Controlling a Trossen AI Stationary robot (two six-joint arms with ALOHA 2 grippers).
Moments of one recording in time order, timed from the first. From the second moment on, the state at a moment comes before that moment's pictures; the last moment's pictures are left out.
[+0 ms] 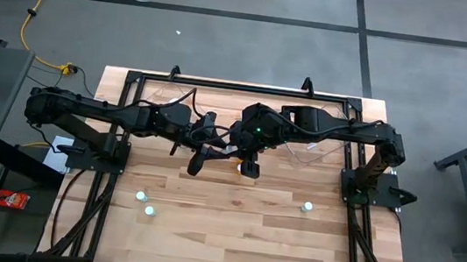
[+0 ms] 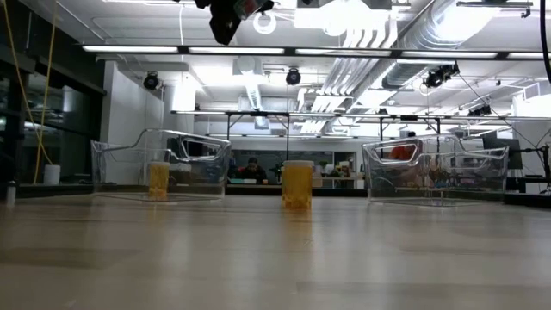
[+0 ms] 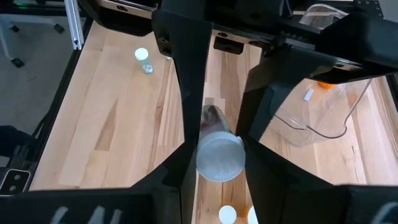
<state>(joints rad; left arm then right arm) 0.14 1.29 0.97 0.00 0.15 -0.16 0.04 1.77 1.92 -0.93 -0.07 -0.03</state>
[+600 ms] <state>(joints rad) 0.17 1.24 0.97 -0.06 0.14 -0.13 0.02 1.75 1.99 -1.11 0.14 -0.02</state>
